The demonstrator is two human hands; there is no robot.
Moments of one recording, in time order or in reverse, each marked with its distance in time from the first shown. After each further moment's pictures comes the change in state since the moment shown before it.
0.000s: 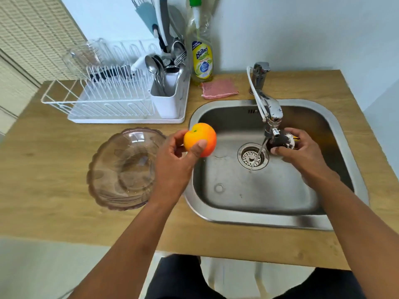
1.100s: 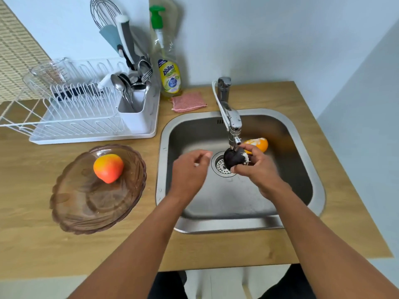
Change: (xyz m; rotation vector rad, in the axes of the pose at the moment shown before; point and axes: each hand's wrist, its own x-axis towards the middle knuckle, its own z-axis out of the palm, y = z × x) left_hand 0.006 -0.003 0.092 0.231 -0.226 0.158; right_hand -0.037 -0.009 0.022 0.155 -0.086 0.025
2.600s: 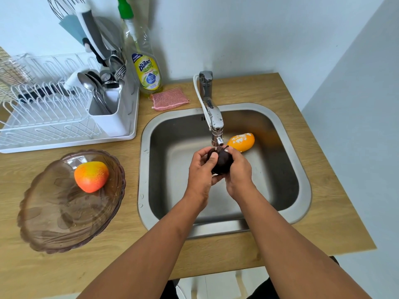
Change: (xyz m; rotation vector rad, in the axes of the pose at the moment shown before) left_hand 0.007 0.011 0.084 -0.904 -0.128 -0.512; right_hand 0.023 0.013 0.037 0.571 0.352 0.241
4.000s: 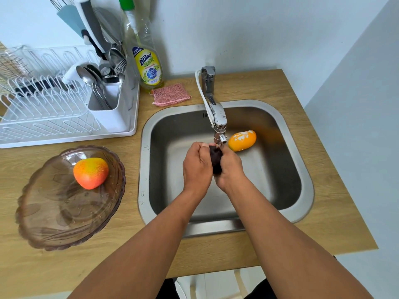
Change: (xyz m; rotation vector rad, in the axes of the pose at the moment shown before) left_hand 0.010 0.008 -0.006 0.569 0.182 0.369; right_hand -0.002 0.002 0.032 0.026 -0.058 0.184
